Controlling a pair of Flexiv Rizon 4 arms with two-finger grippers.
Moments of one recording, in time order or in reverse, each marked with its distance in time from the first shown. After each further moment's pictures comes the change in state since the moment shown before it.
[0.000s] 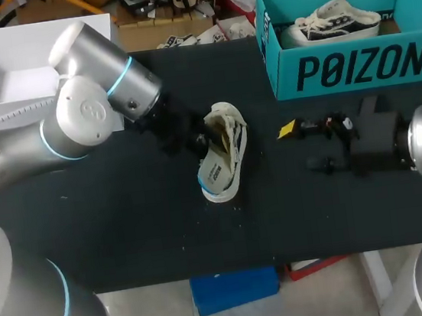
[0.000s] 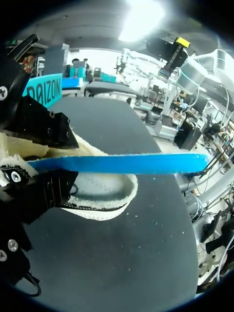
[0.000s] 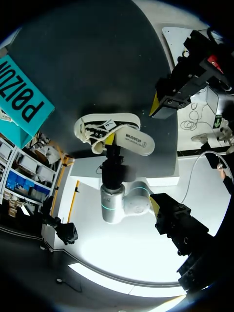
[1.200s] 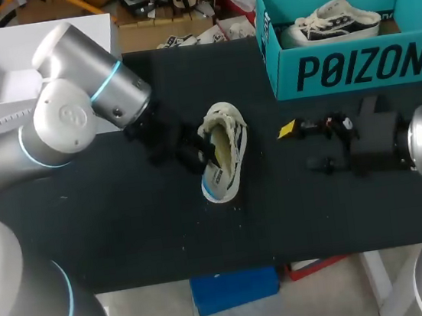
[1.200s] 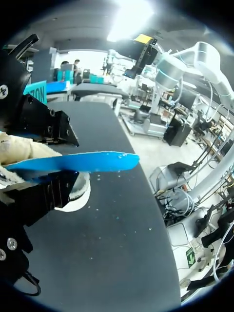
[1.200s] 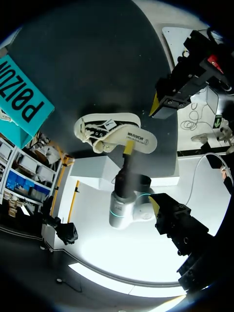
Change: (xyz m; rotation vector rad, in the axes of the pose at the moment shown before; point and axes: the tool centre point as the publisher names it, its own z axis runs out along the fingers) left arm -0.001 -0.064 -0.020 0.073 -0.001 0.053; right arm 0.000 0.000 0.000 0.000 0.000 0.000
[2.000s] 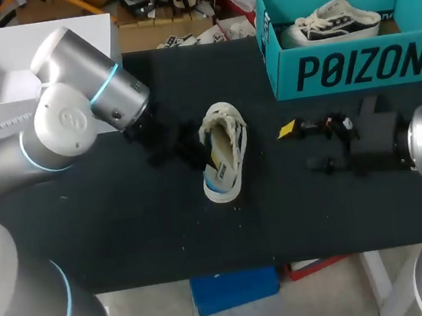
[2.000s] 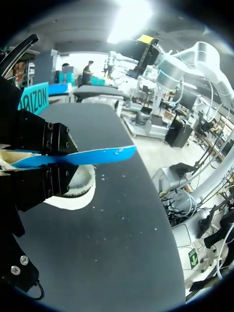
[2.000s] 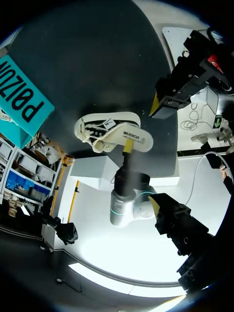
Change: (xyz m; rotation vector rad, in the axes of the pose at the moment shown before) left arm 0.002 0.010 0.002 -0.022 -0.025 0.006; right arm 0.000 0.000 0.000 0.000 0.000 0.000
